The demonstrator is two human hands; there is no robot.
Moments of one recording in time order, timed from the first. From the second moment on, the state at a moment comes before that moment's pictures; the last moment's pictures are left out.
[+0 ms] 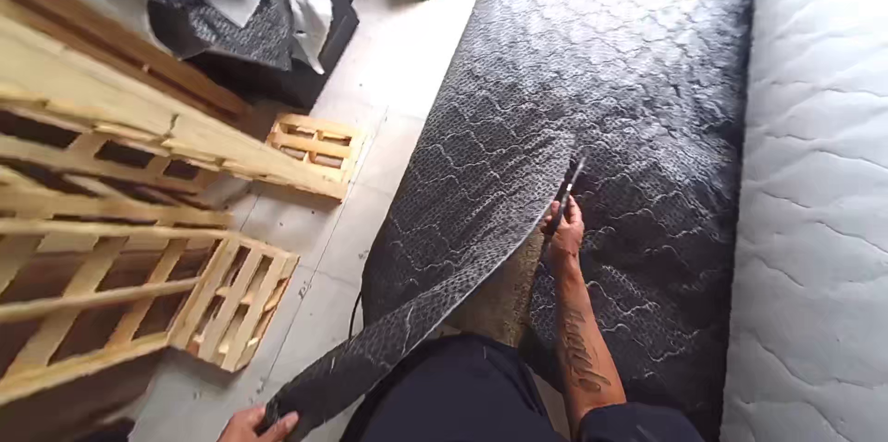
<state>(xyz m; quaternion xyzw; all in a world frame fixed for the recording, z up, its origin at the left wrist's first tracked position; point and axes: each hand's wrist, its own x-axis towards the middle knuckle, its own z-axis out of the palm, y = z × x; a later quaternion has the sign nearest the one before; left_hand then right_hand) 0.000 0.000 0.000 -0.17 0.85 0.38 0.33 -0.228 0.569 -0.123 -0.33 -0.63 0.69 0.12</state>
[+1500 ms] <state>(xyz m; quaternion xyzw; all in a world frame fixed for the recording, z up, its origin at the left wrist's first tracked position) -0.695 -0.121 -0.071 0.43 0.81 0.15 0.37 -0.264 0.386 -0.147 -0.59 -0.68 0.36 0.24</state>
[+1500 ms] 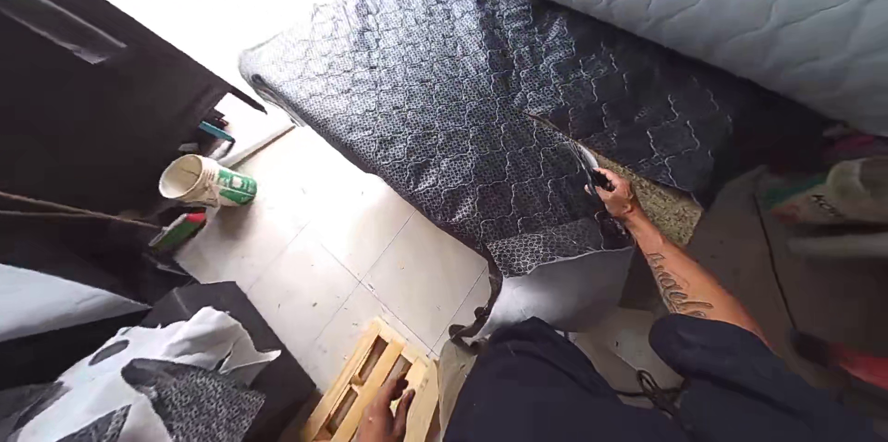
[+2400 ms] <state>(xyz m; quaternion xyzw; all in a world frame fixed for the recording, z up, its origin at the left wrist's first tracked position) -1.059 0.471 -0.202 0.57 0.79 0.07 0.20 -0.371 0.616 -0.154 -0.59 -0.44 0.66 0.12</state>
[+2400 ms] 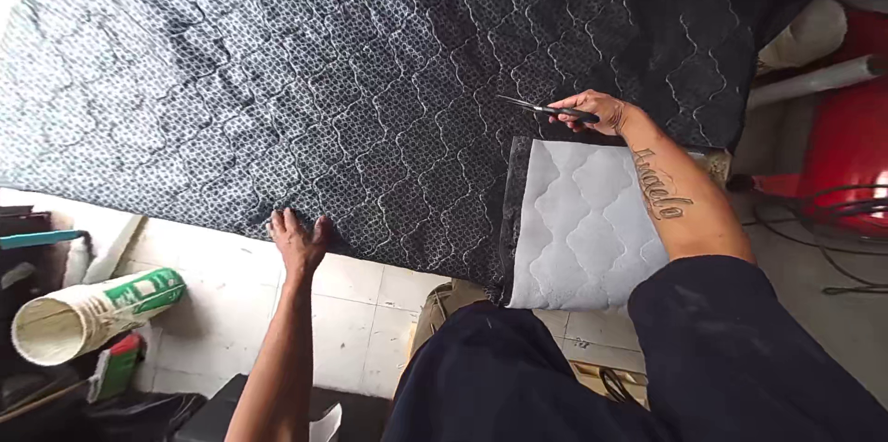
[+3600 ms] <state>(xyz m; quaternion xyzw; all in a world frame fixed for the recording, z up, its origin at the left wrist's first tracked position) -1.174 0.650 -0.238 0.48 0.87 -0.06 0.05 -0.512 0.740 -0.148 -0.48 -0.50 0.71 0.09</state>
